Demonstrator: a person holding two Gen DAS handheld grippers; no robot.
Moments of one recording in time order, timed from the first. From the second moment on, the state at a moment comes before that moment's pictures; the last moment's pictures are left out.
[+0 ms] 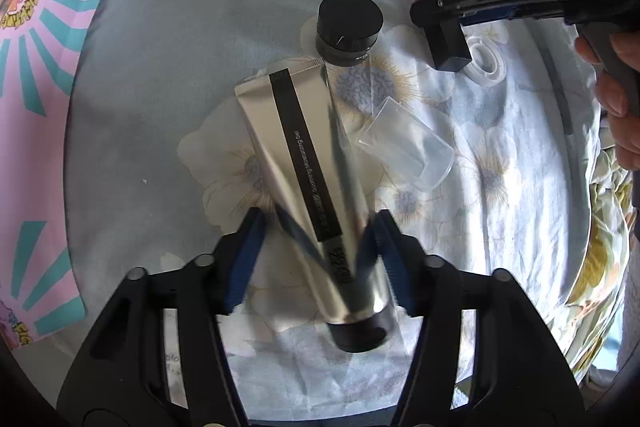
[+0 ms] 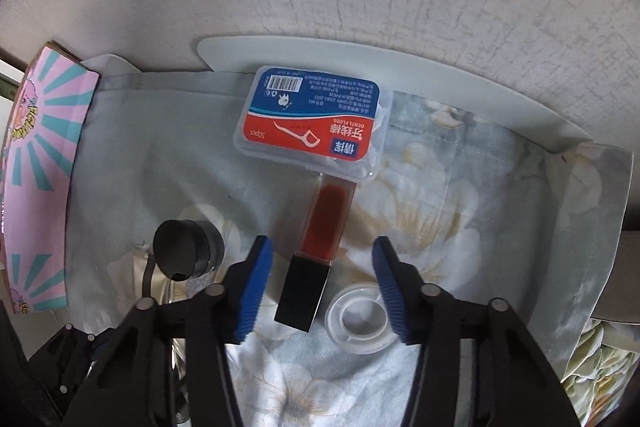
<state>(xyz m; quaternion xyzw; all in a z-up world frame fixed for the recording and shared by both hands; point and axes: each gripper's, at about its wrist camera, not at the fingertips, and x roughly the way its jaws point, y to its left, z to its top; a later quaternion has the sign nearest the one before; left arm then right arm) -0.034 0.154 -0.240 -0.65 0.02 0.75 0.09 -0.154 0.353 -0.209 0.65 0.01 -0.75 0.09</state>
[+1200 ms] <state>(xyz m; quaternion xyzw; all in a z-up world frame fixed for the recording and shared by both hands) -0.036 0.110 -0.179 -0.61 -0.03 0.78 0.12 -0.122 0.378 -0.139 0.63 -0.01 -0.77 0.10</state>
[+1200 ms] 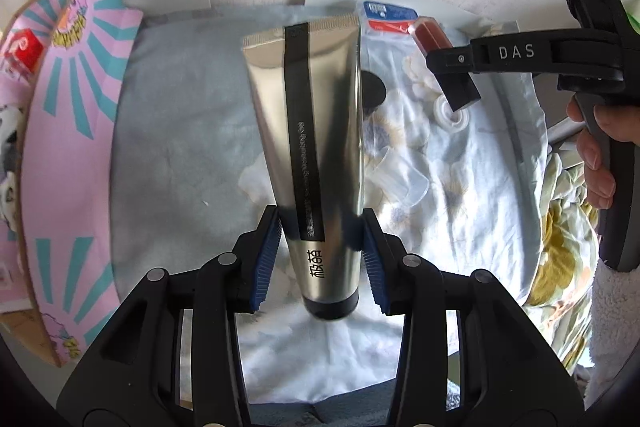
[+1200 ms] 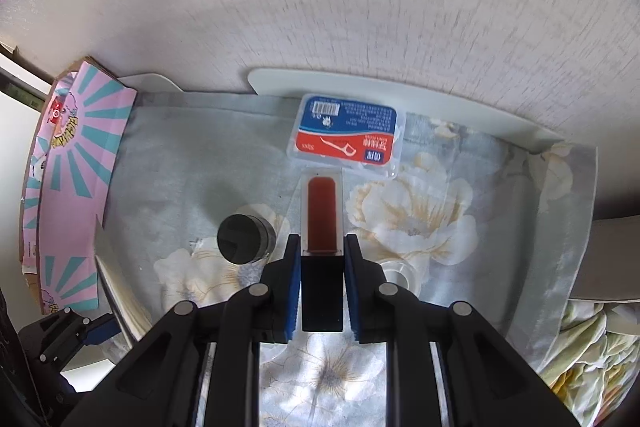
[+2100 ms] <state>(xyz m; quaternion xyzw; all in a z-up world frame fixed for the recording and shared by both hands) -0.051 0.045 -0.094 -0.53 -0.08 0.84 0.09 -0.141 0.289 -0.091 0.59 0.04 -0.79 0.16</state>
